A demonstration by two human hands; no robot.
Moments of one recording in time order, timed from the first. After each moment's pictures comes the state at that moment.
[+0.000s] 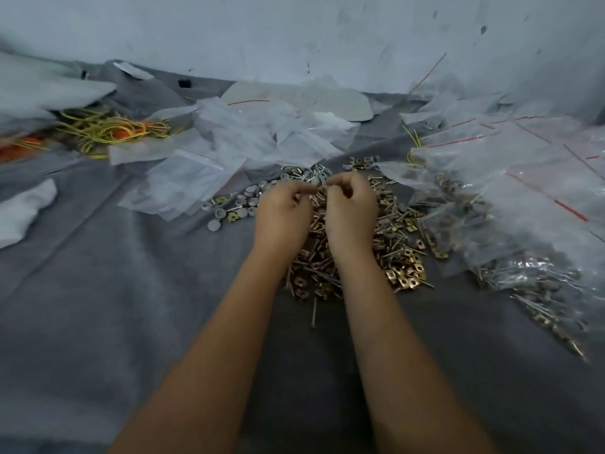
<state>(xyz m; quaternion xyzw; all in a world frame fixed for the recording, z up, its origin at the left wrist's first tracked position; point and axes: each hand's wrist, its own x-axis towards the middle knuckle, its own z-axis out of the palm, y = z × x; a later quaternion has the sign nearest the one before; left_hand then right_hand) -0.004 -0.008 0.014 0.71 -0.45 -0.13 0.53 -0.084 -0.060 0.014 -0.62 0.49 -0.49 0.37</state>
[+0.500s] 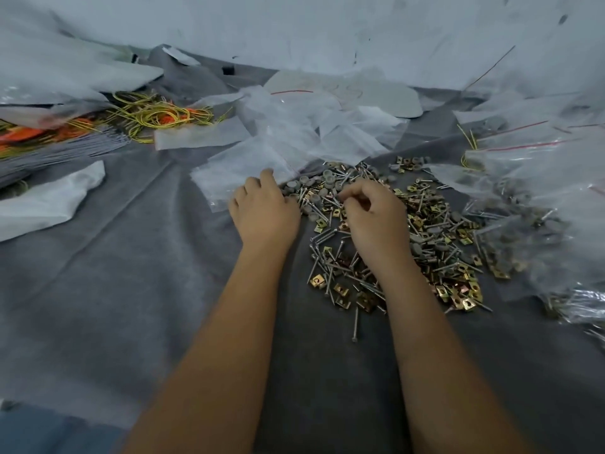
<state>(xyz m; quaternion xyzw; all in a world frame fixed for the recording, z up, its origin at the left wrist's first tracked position) 0.063 0.003 -0.006 0.89 -0.35 0.02 0.30 -0.072 -0.052 0.006 -0.77 0.40 -0.39 0.32</state>
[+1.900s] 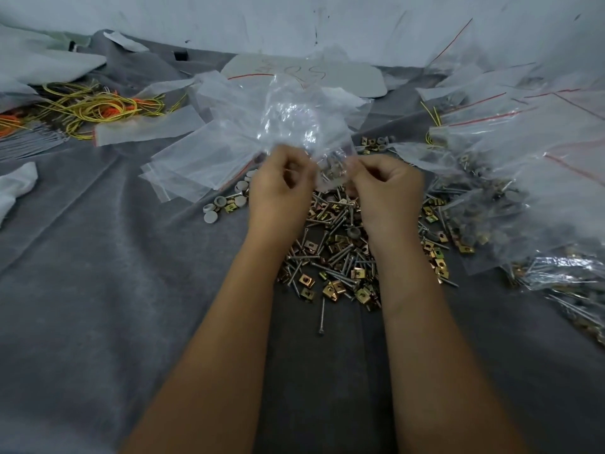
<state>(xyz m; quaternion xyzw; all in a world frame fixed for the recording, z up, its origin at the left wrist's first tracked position) 0.008 -0.012 0.009 0.62 -0.42 -0.14 0.65 -0.103 -0.072 0.018 -0.61 0.41 -0.52 0.43</state>
